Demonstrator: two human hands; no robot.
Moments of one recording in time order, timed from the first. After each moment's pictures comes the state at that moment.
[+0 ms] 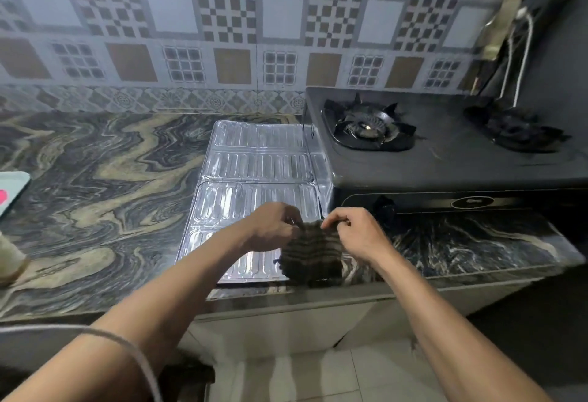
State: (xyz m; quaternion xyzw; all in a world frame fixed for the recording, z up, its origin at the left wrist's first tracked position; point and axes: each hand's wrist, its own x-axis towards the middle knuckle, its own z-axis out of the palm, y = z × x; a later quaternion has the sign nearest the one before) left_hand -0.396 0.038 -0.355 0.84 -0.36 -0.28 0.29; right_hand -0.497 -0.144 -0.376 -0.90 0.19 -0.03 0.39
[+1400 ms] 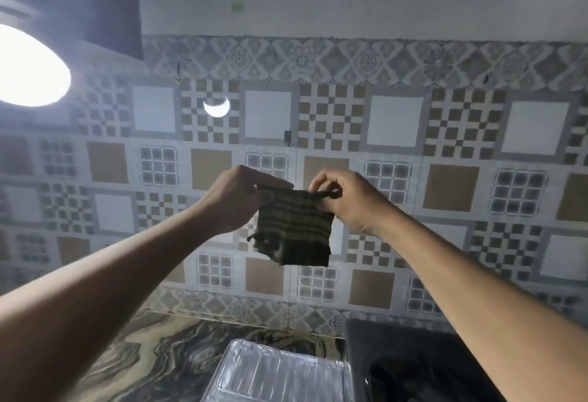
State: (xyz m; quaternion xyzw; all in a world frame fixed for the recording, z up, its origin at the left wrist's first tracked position) left_hand -0.103 -0.009 -0.071 0.84 -0.31 0.20 0.39; right_hand -0.136 -0.234 -0.070 -0.90 -0.17 -0.19 0.36
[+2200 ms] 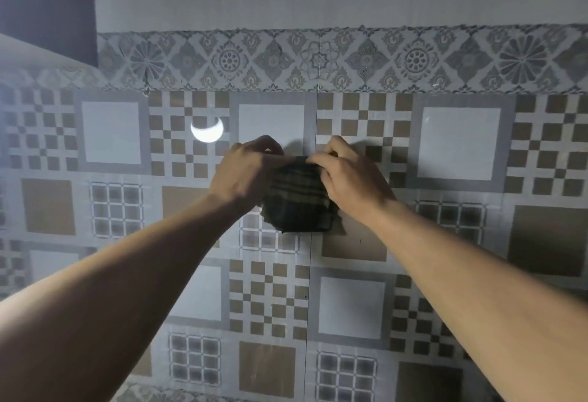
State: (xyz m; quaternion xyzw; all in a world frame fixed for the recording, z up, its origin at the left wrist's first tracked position) left_hand 0.126 -0.038 -0.019 0.78 -0.36 0.50 0.09; right_hand 0.090 -0.244 -0.023 -0.84 -0.22 -0.50 0.02
